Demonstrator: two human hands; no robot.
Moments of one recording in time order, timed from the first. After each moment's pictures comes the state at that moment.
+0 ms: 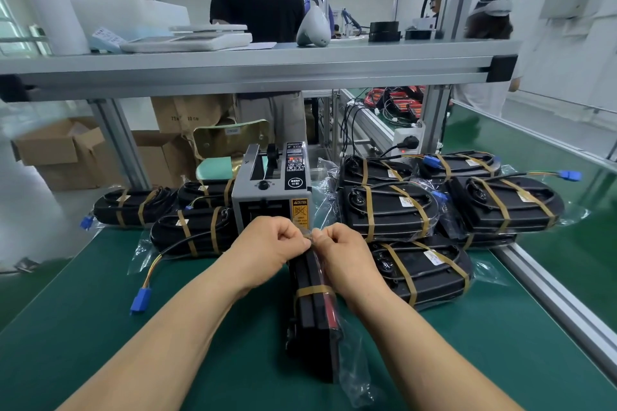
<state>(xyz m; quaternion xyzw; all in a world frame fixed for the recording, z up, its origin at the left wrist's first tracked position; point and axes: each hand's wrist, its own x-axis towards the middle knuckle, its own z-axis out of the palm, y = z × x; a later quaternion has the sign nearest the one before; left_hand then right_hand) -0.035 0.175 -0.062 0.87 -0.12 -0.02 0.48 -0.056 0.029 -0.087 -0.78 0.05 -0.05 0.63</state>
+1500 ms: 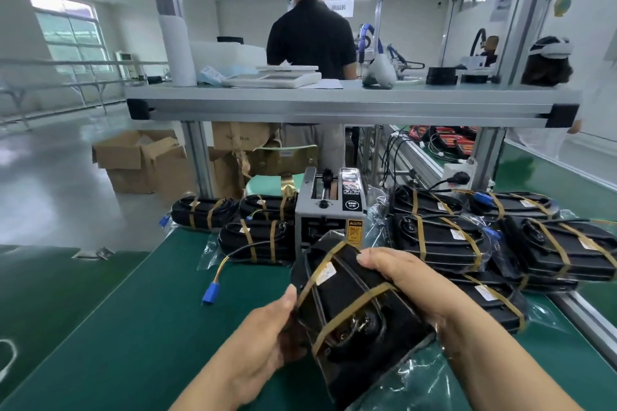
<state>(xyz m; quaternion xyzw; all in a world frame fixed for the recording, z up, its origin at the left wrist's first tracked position) -0.128 0.245 -0.109 0.63 0.05 -0.18 0.75 -0.082 0.019 -0.042 -0.75 -0.05 0.18 0.64</state>
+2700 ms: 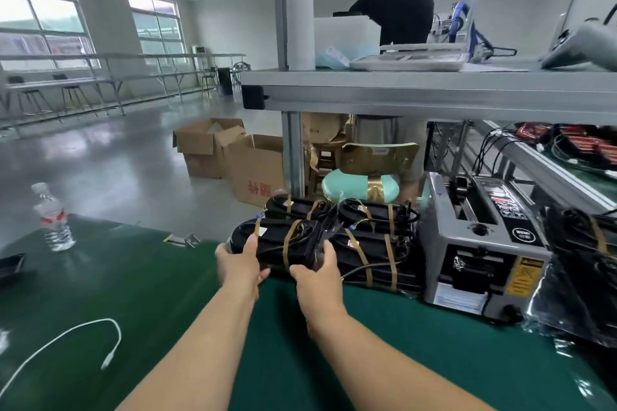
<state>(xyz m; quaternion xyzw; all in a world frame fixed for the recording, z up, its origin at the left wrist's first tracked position) 0.038 0.476 -0.137 0.52 0.37 0.25 0.73 -0.002 0.340 -0.114 -0.70 0.00 0.09 0.71</state>
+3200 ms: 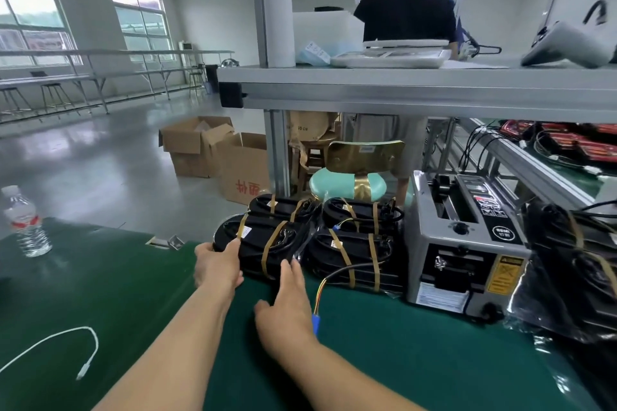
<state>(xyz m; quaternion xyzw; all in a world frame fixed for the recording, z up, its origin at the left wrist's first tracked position) 0.051 0.488 -0.146 0.65 0.42 0.24 0.59 -0.017 0.345 -0.134 -0.85 -0.11 0.11 0.50</state>
